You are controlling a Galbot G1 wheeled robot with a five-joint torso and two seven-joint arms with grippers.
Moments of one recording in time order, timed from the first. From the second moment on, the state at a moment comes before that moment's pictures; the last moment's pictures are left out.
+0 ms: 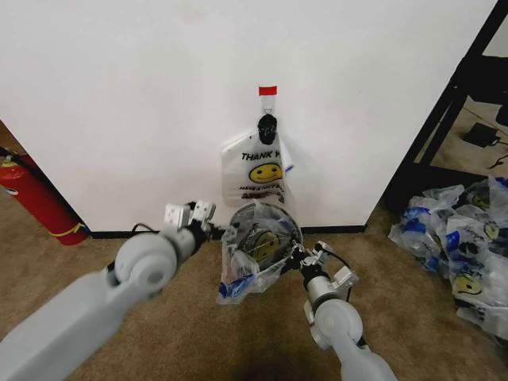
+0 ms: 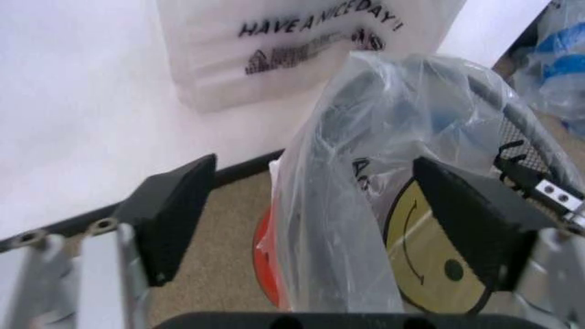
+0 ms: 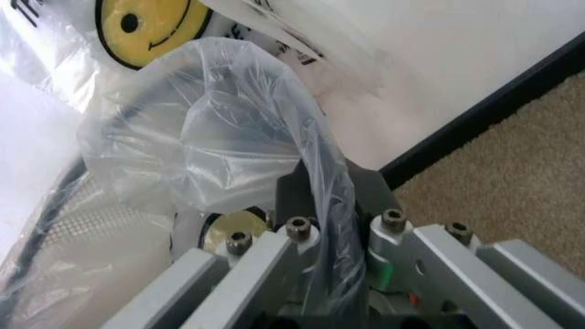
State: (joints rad) left arm 0.62 -0.79 0.11 -2.06 -1.29 0.72 -0.58; right arm -1.24 1.38 0.24 1.82 0.94 -0.06 0.26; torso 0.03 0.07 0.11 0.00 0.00
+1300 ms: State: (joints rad) left arm 0.57 -0.84 0.28 -1.88 -1.18 0.74 -0.57; right arm -1.25 1.38 0.21 1.86 0.80 -0.06 0.25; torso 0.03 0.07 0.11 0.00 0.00
